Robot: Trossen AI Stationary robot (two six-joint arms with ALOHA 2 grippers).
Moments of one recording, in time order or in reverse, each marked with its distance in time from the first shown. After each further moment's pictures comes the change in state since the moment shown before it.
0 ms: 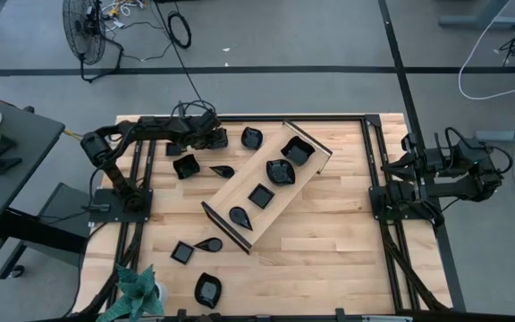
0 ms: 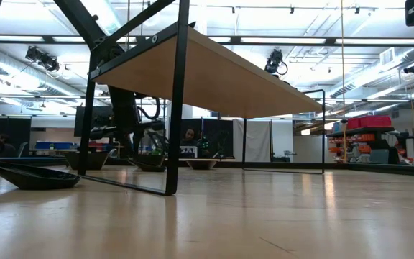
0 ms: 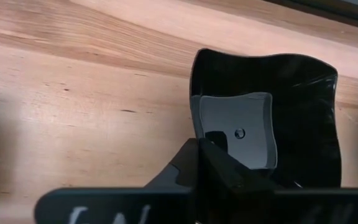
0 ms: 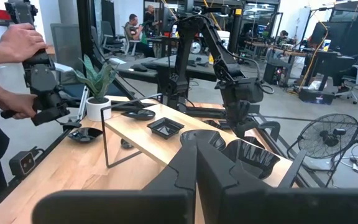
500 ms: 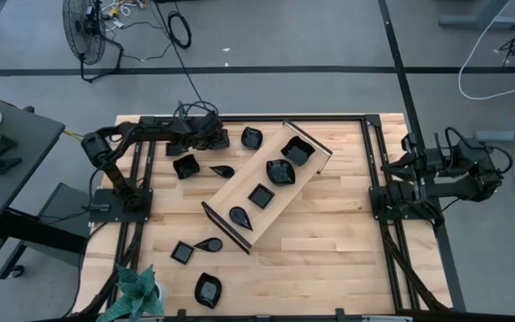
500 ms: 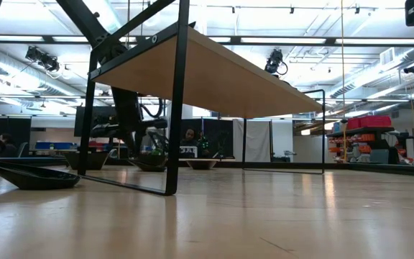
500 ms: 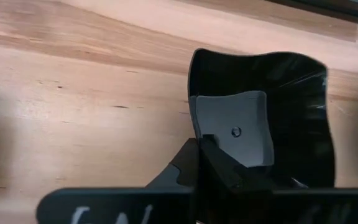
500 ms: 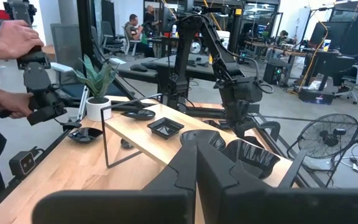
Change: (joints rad) left arm -0.037 0.000 0.015 -0.016 -0.024 0.000; right arm 0.000 0.000 0.000 0.000 0.000 0.000
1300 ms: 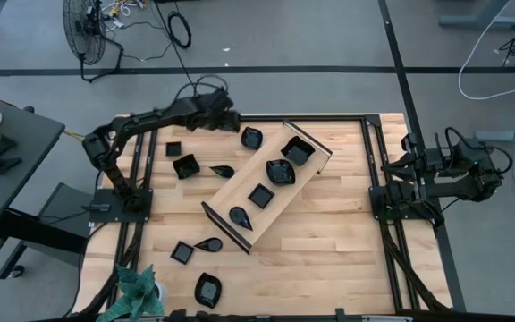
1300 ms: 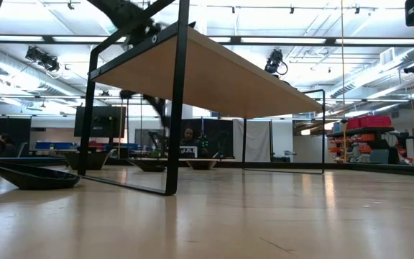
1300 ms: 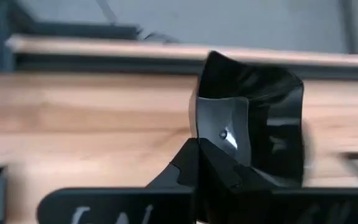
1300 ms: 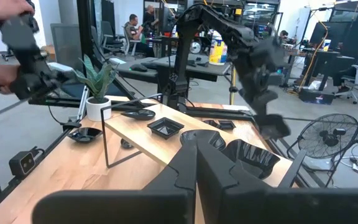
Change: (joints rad) left arm -0.033 0.001 0.412 -0.317 -0.052 0.133; right arm 0.000 0.000 0.000 0.000 0.000 0.000
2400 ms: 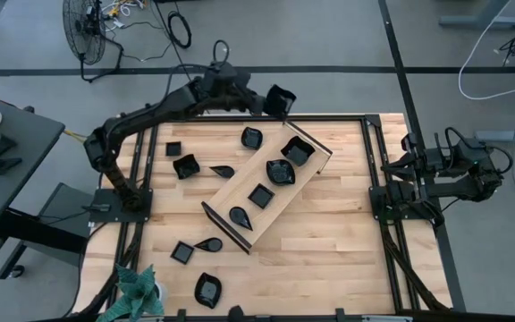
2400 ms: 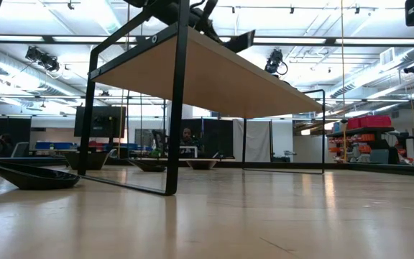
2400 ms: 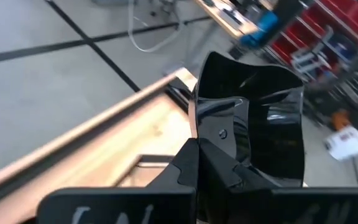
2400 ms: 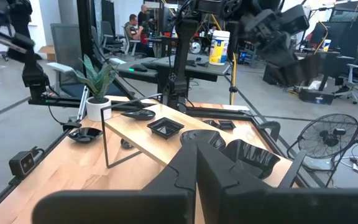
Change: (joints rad) left arm -0.092 -0.002 0.290 0.405 0.490 0.392; right arm 0.000 0.000 0.000 0.000 0.000 0.000
